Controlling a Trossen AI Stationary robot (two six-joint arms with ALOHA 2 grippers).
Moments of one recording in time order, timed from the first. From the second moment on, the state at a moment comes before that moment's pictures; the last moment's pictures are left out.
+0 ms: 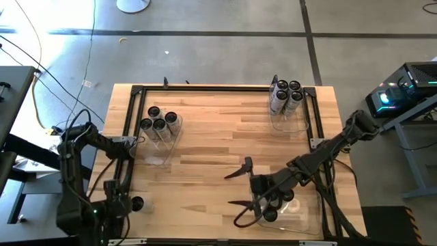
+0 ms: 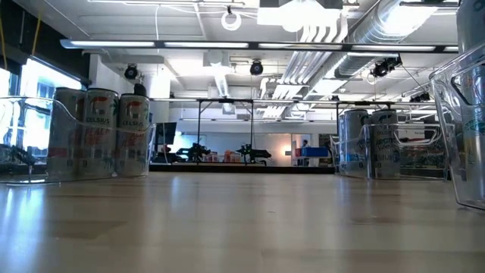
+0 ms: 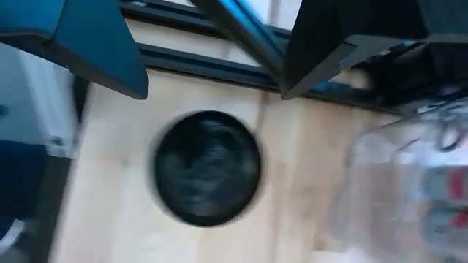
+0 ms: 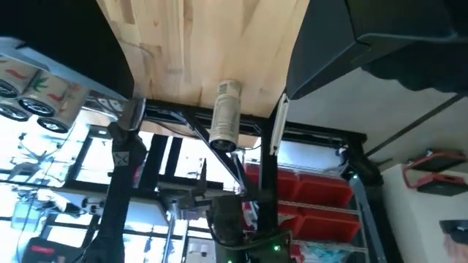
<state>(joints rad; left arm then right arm) -1.32 1.65 1.51 -1.57 -0.24 -1.43 0.58 1.51 1.13 0.21 0.41 -0.01</state>
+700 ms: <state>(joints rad) -1.24 1.64 1.29 -1.33 -0.27 -1.37 0.62 1.56 1.13 0.28 0.41 0.02</state>
